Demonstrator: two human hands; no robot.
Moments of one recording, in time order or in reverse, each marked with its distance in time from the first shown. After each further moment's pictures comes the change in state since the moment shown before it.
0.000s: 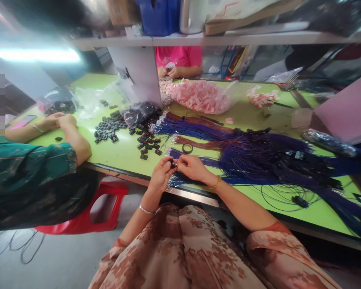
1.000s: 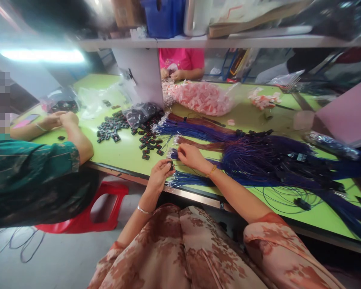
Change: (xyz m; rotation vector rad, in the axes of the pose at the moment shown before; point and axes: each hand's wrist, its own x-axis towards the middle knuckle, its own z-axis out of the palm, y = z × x) left_hand -0.003 0.007 -0.014 0.107 0.047 0.001; right_hand 0.040 0.016 -0.003 -0.439 -0.036 -0.049
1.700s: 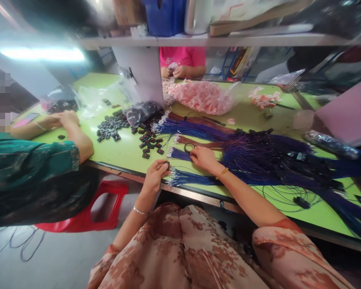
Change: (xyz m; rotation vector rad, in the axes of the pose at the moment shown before) left_hand -0.006 0.007 -0.012 0.094 0.047 0.022; right_hand -0.026 0.031 -0.012 -0.213 -0.136 0.206
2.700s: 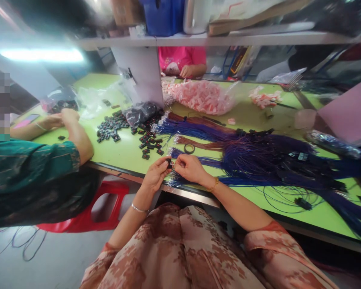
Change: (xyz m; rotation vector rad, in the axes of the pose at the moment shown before) left_hand 0.005 0.012 0.006 -0.153 -0.144 -0.072; right_hand -0.023 -0.066 -0.008 0.642 0.190 -0.192
